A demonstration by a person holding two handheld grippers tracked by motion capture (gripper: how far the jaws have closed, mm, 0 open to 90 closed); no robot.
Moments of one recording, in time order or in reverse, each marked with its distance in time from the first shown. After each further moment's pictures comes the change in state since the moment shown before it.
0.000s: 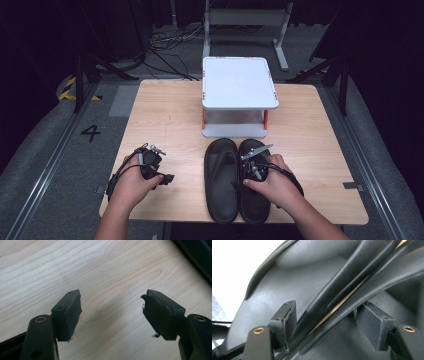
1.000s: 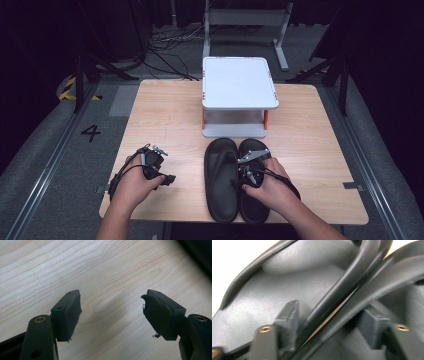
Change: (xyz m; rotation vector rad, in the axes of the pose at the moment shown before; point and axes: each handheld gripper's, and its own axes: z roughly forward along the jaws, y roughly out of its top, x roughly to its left) left arm -0.003 0.004 0.004 0.010 -0.004 0.009; right arm 0.011 -0.005 0.007 -0.070 -0.125 -0.028
